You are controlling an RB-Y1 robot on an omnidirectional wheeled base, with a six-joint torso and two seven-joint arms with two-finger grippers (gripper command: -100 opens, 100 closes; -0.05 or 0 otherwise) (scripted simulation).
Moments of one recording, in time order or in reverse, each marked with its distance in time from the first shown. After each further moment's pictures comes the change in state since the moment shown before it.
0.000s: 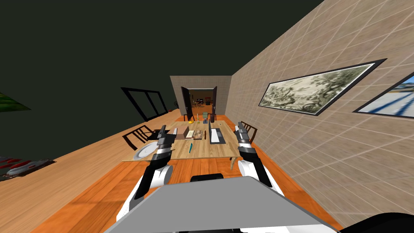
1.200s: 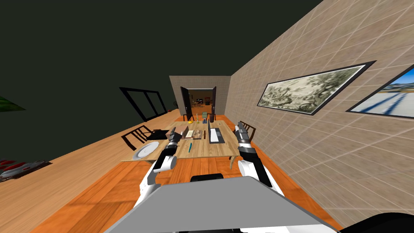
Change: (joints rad) left arm -0.220 0.055 0.045 0.302 0.066 0.280 0.169; right arm 0.000 0.000 0.000 0.000 0.000 0.000 0.000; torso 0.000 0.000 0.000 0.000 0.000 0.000
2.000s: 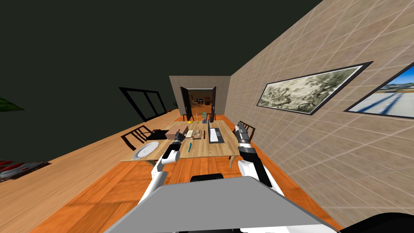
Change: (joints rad) left arm -0.159 -0.003 0.018 0.228 0.028 0.176 0.121; right arm 0.000 0.000 0.000 0.000 0.000 0.000 0.000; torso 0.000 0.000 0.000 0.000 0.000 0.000
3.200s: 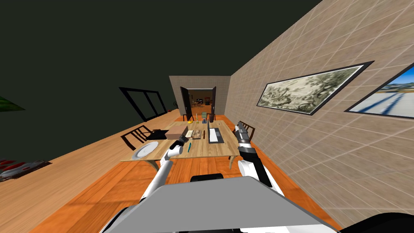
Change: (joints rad) left arm -0.201 0.011 0.026 0.305 0.034 0.286 0.207; right arm 0.000 0.000 0.000 0.000 0.000 0.000 0.000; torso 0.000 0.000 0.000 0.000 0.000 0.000
